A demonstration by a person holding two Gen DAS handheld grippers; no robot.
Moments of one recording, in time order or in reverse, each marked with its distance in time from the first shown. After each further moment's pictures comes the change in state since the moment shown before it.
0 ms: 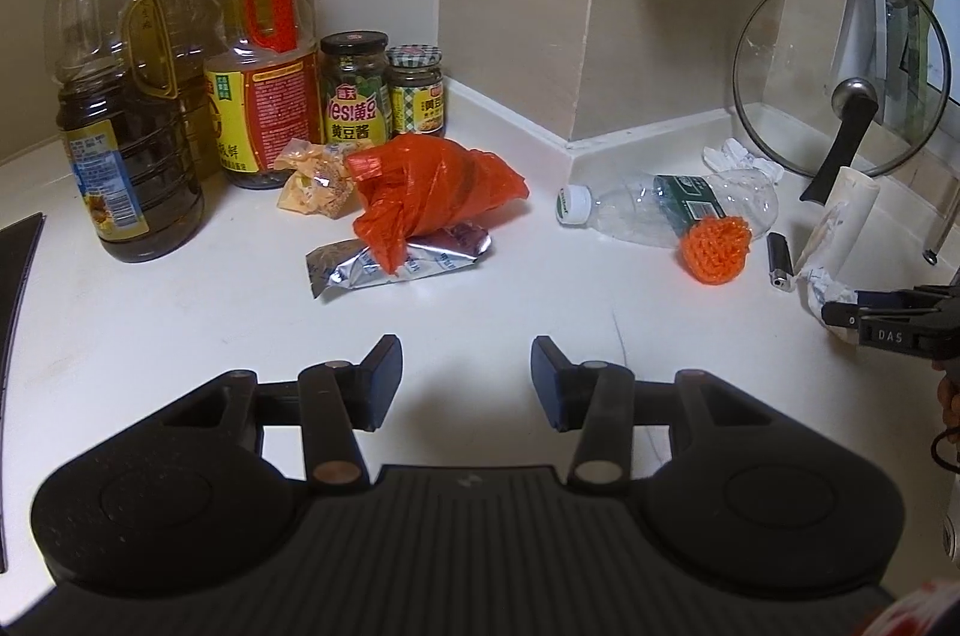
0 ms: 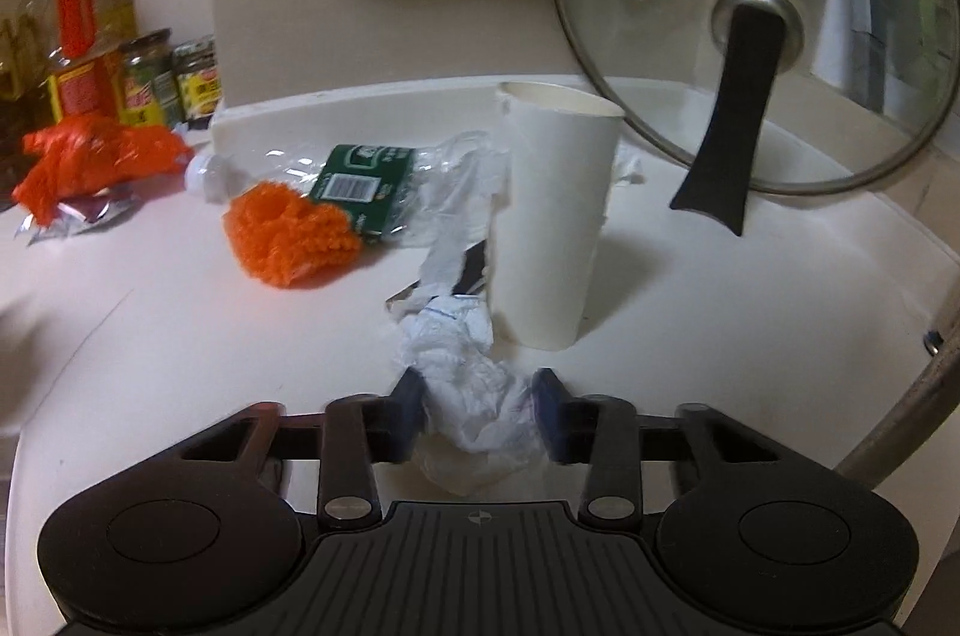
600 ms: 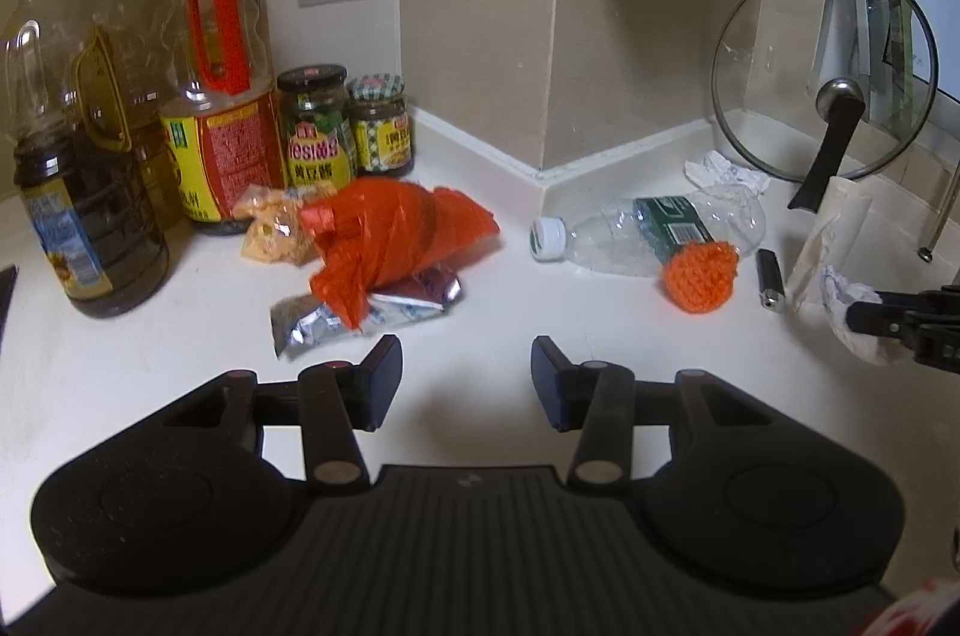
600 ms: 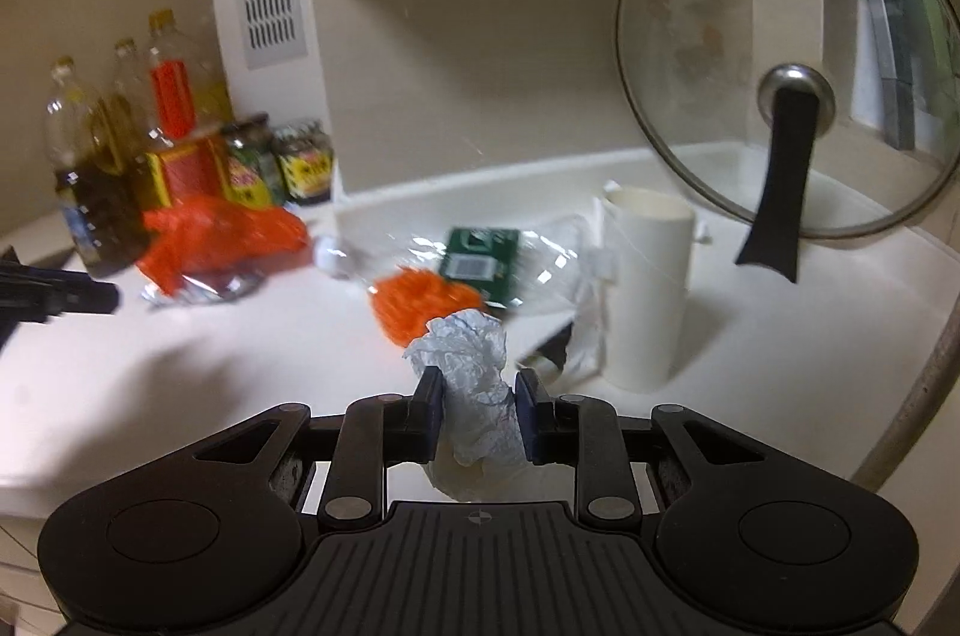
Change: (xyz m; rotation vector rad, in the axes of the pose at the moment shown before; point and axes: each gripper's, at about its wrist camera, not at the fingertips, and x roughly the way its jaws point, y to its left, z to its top) left arm 0.019 -0.013 0.021 0.062 -0.043 -0.017; right arm -0.054 0.028 0.011 0.056 -0.118 0.169
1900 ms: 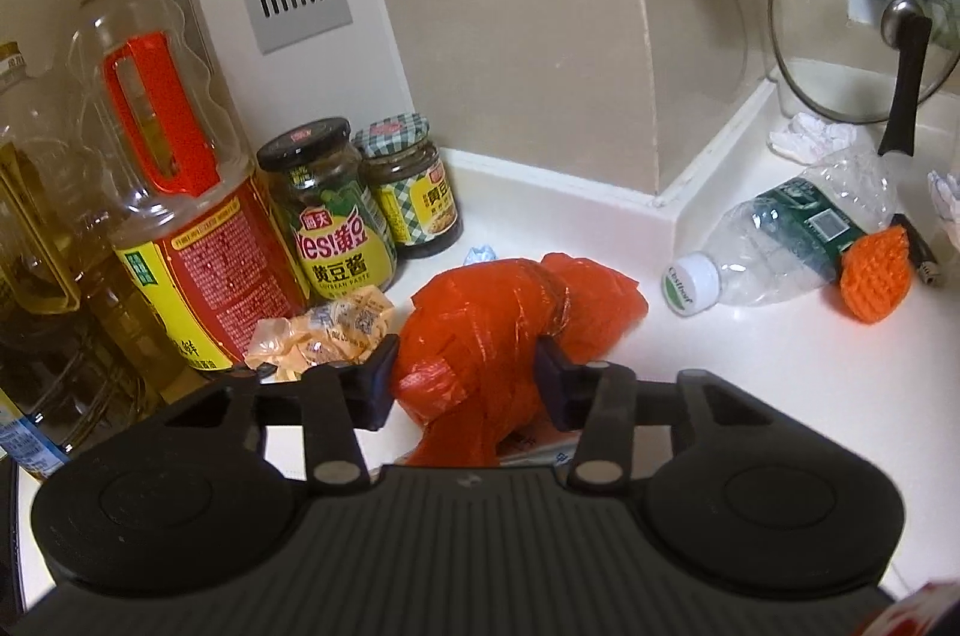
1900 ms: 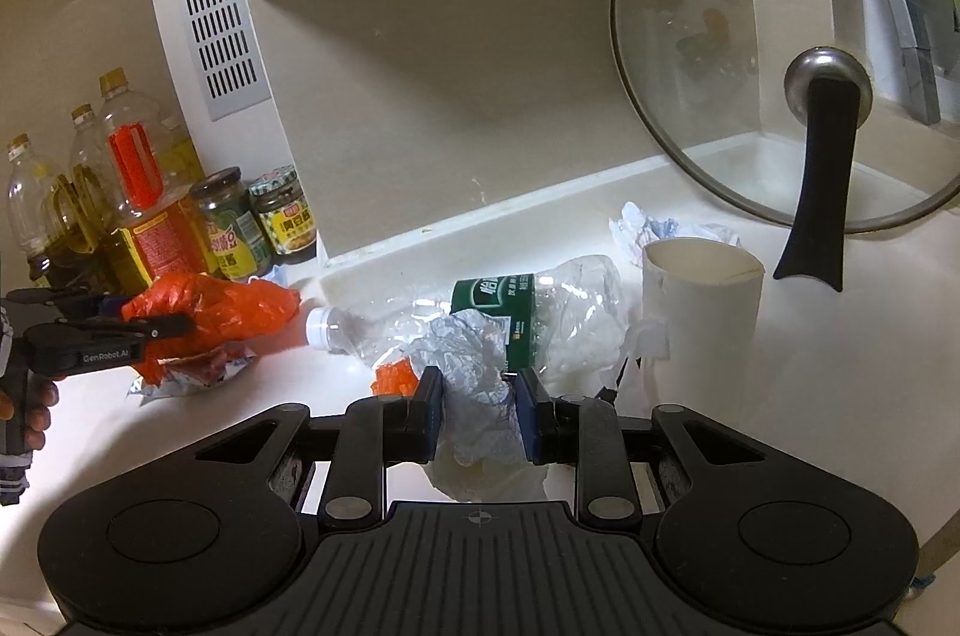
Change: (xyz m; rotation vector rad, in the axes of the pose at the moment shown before) left arm 0.104 0.045 0.036 0.243 -0.062 0.037; right arm 0.047 -0.003 0.031 0.124 -0.024 0.001
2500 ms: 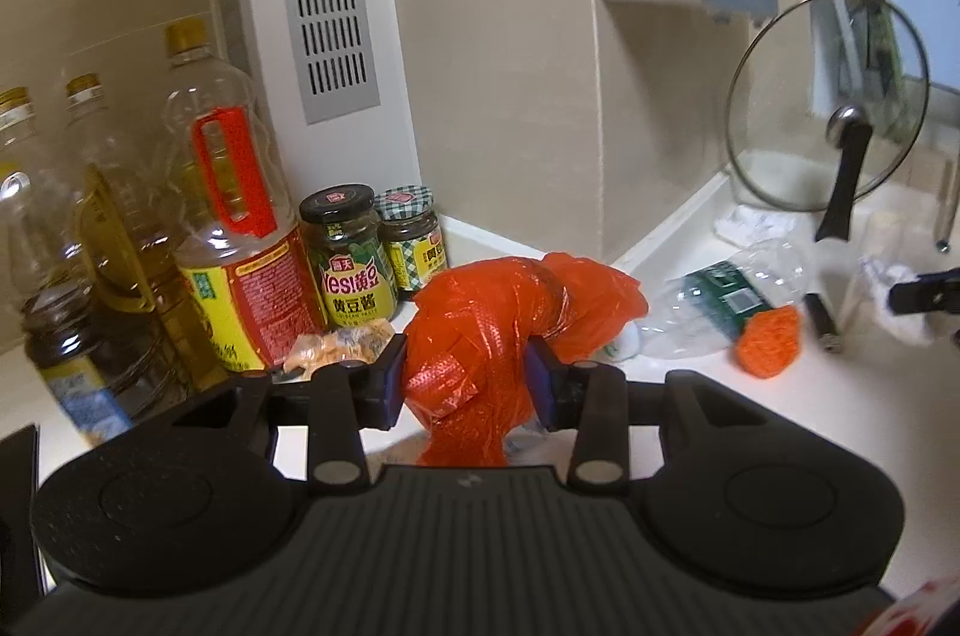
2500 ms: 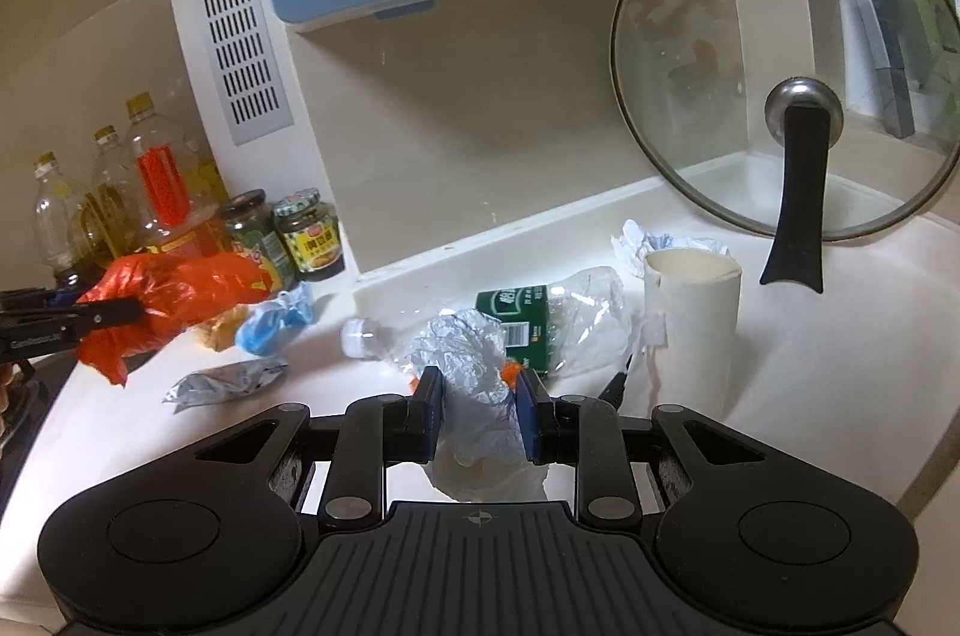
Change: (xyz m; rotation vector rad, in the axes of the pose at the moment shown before) left arm -0.095 0.011 0.005 -0.103 -0.097 -0.055; right arm -0.040 0.020 -0.008 0.010 -0.046 0.002
